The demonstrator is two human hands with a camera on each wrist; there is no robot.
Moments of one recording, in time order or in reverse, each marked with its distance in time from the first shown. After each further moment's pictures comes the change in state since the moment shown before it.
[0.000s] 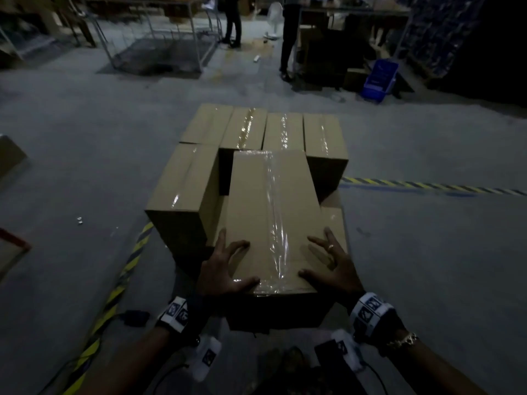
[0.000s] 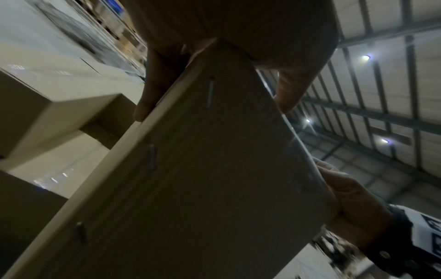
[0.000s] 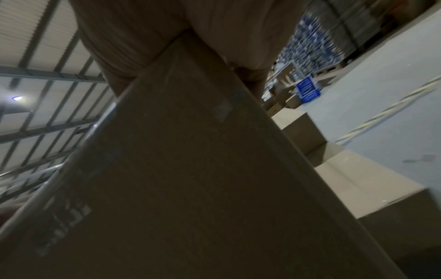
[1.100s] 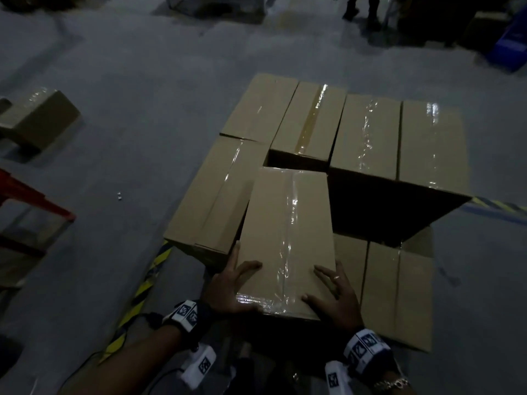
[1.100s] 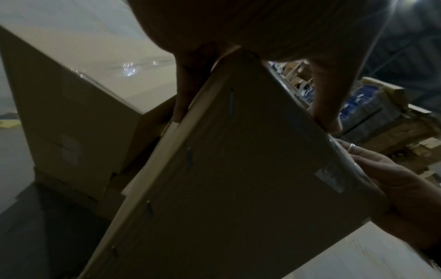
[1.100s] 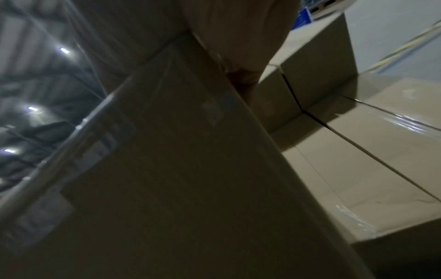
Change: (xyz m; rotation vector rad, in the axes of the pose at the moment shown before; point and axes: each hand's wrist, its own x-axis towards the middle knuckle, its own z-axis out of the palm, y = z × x) left_hand 0.283 -0.243 0.003 -0.018 -0.223 -0.150; right_hand 0.352 0.129 0.131 0.024 -0.148 0.260
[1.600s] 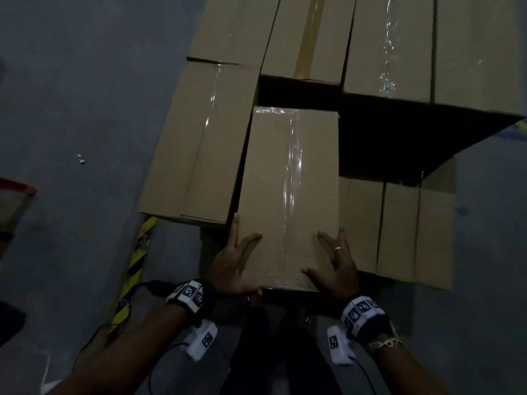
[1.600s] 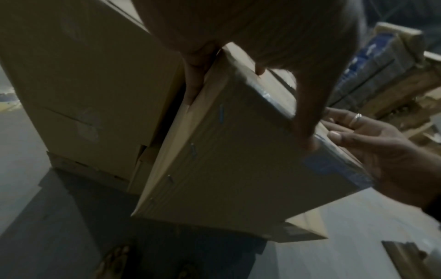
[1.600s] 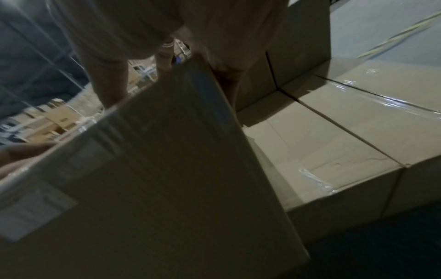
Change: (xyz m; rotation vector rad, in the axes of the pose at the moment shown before) left_hand 0.038 -0.117 0.057 0.004 -0.208 0.019; right_hand 0.043 0.099 0.071 -0.242 0.053 0.042
